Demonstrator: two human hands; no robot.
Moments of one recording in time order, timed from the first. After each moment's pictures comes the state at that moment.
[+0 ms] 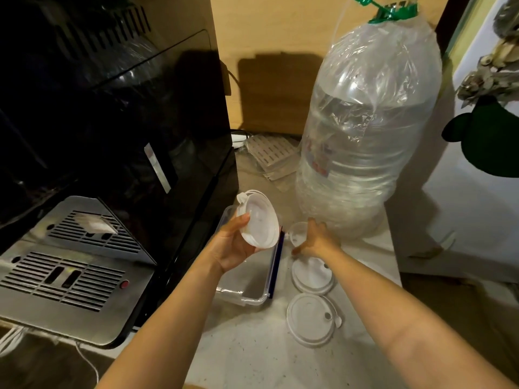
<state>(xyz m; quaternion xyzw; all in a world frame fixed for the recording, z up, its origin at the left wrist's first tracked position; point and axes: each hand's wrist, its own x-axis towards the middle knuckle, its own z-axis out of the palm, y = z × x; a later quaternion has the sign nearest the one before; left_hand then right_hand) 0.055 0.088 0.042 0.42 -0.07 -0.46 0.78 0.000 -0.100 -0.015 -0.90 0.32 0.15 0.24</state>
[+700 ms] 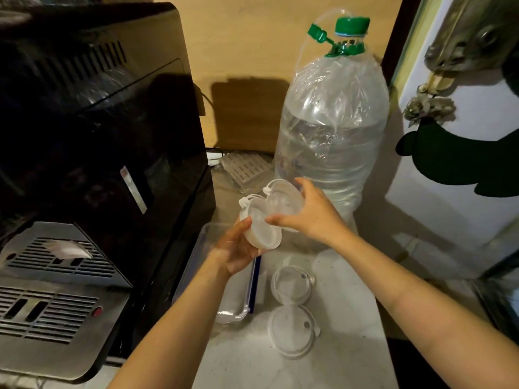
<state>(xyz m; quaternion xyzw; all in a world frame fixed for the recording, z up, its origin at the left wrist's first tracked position) 0.049 0.043 0.052 0.37 -0.11 -0.49 0.78 -0.045 -0.085 0.128 -0.89 0.26 -0.08 0.38</state>
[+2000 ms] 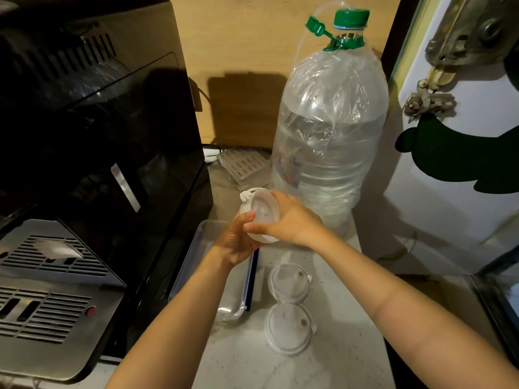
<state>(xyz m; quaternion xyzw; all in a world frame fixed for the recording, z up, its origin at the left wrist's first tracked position) 0.059 0.028 0.043 0.38 -0.16 -0.49 0.77 -0.027 -0.071 0.112 -0.92 0.23 0.02 0.32</state>
